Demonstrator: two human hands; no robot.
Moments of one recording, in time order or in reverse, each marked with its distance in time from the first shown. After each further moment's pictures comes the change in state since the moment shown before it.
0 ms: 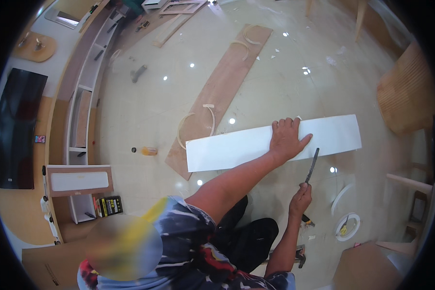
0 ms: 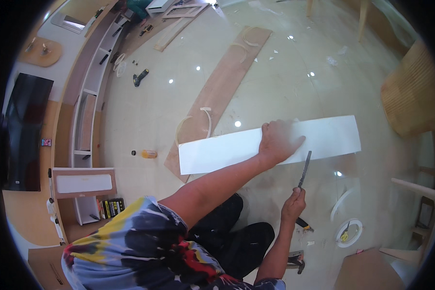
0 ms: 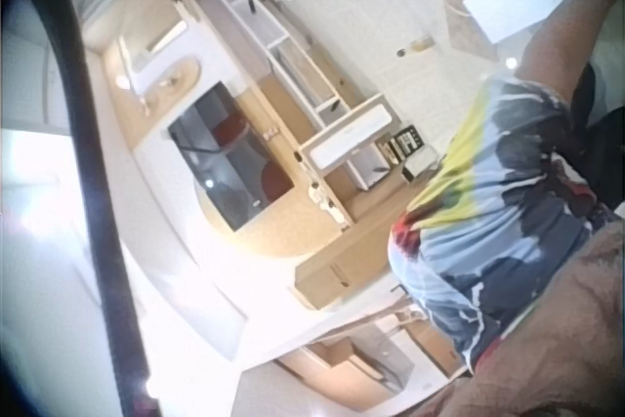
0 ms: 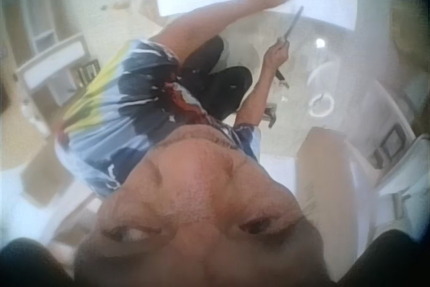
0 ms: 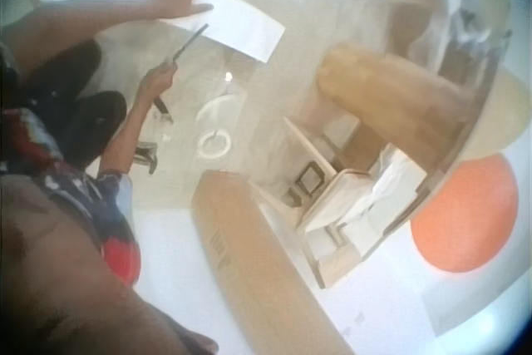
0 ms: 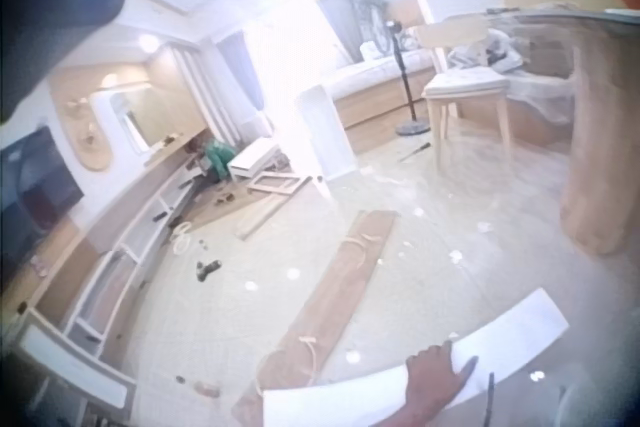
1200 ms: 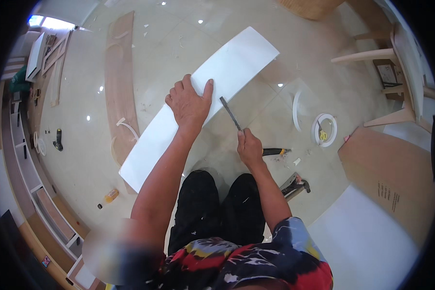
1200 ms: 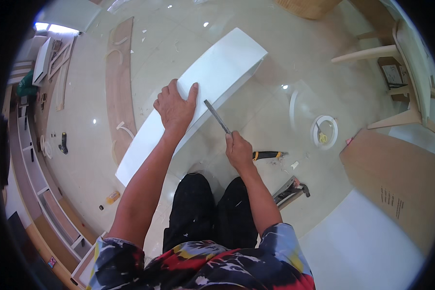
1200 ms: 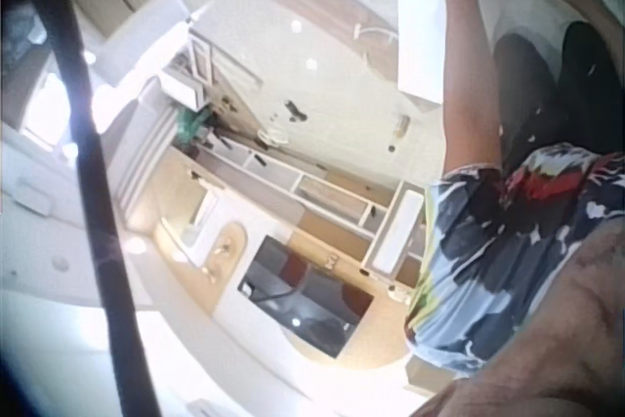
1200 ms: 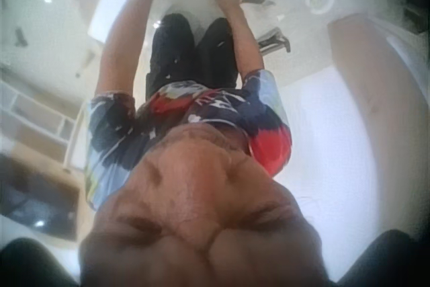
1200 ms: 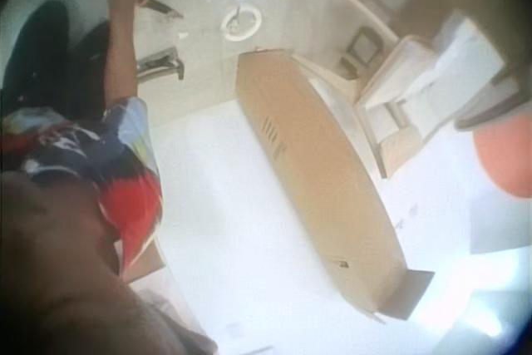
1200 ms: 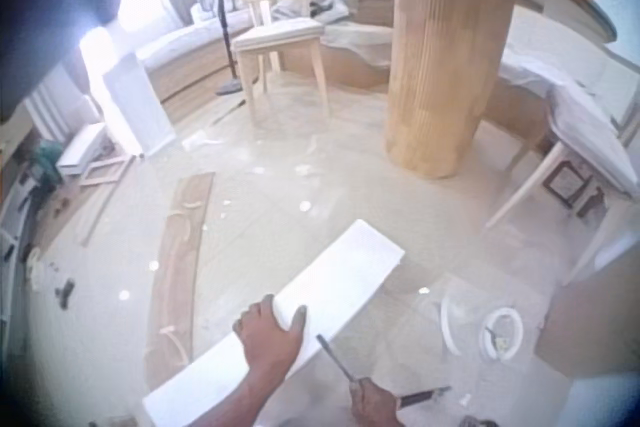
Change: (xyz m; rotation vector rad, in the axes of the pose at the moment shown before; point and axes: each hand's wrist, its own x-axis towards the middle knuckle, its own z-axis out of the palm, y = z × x) left_hand -0.007 0.011 -0.005 0.081 -0.047 -0.023; right_hand -0.013 0.024 0.008 -0.166 -0.030 0.001
